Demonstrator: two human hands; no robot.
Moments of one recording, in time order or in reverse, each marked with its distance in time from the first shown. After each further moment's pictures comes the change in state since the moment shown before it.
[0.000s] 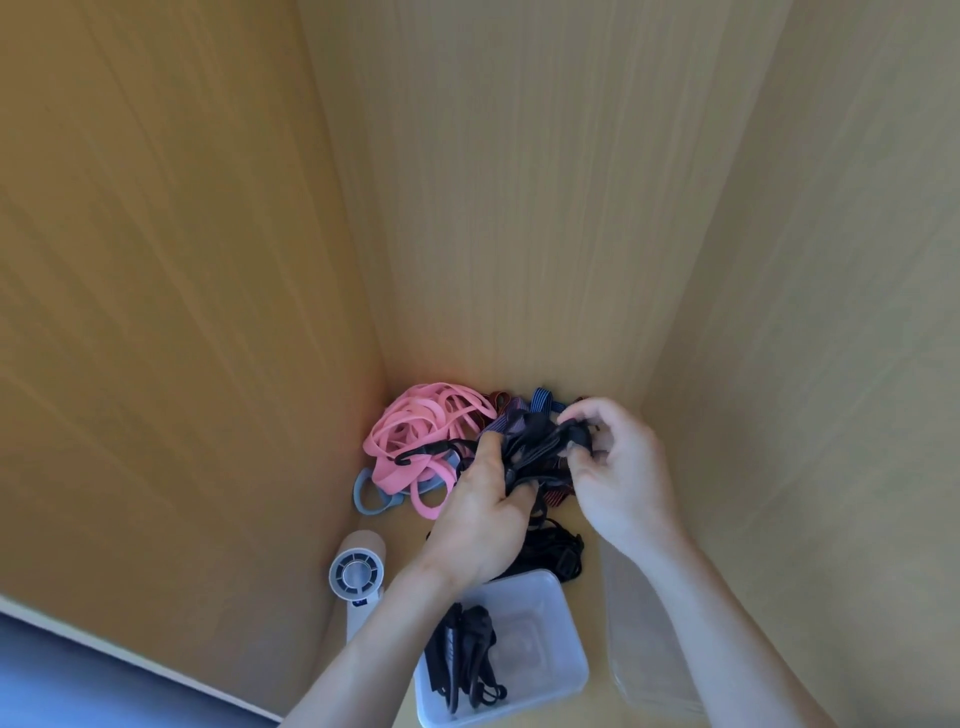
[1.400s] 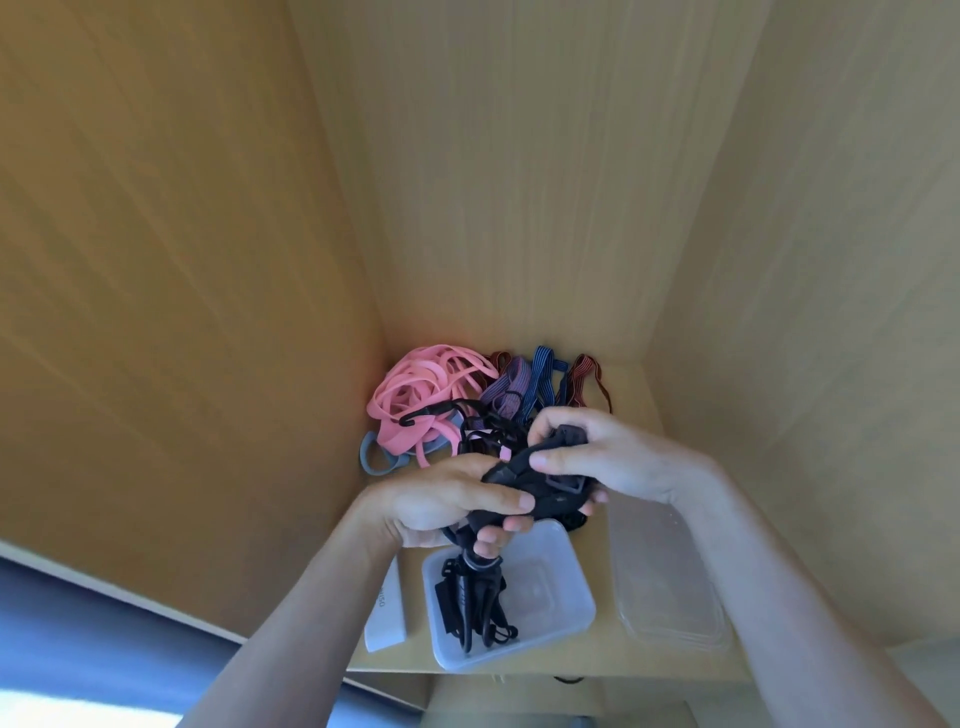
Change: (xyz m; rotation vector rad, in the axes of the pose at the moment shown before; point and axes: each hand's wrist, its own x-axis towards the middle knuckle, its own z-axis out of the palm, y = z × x) left_hand 0.006 -0.034 -0.037 -0.473 -0.889 -0.294; right_hand 0.006 0.015 -0.014 0.102 -0.857 0.191
